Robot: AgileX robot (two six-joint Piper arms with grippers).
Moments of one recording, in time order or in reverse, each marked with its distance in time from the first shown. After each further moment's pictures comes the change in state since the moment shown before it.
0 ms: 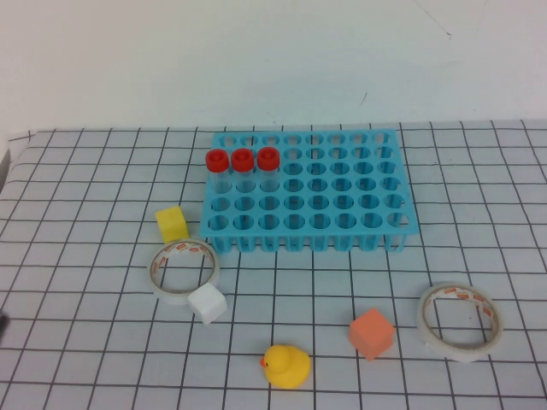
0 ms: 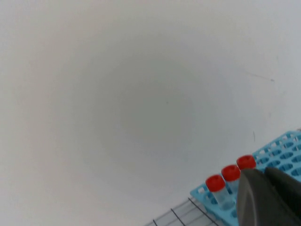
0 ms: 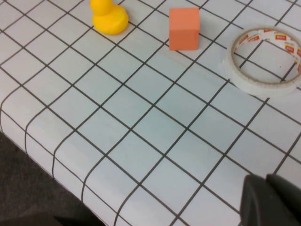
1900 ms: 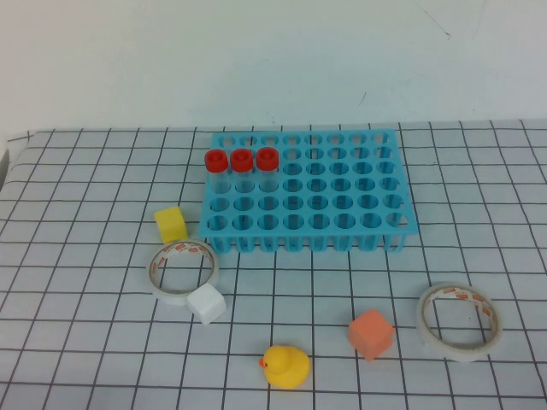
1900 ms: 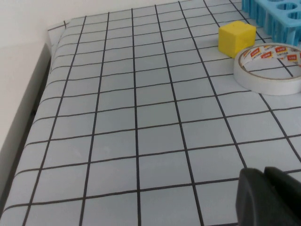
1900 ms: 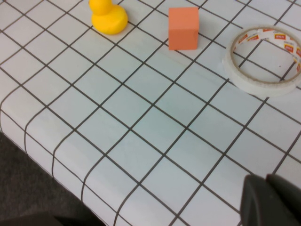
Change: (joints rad) right arm 0.000 0.000 0.000 0.002 0.000 0.000; left arm 0.430 -0.207 0.179 0.324 0.557 -0.681
